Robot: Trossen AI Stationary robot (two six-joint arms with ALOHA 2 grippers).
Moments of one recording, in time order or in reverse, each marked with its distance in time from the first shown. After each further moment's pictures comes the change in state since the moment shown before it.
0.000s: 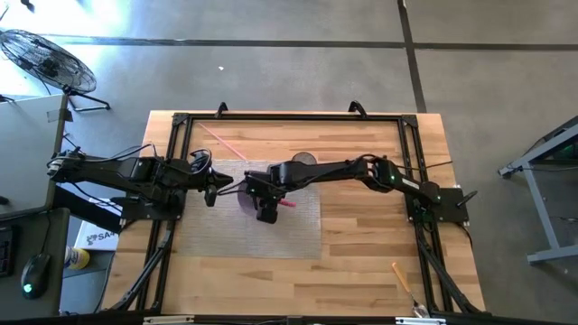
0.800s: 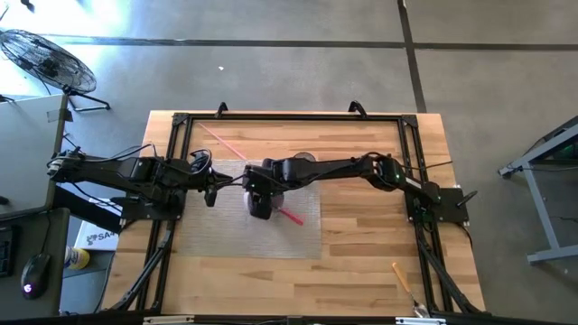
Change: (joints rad) left arm 0.000 0.000 0.000 0.000 0.001 0.000; right arm -0.001 -0.053 -0.007 0.115 0.052 0.002
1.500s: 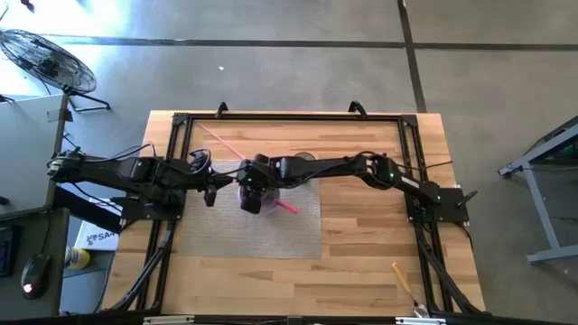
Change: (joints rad) left arm 0.000 -0.007 0.000 0.000 -0.001 0.000; right arm -0.029 0.054 -0.014 0.232 0.000 -0.030
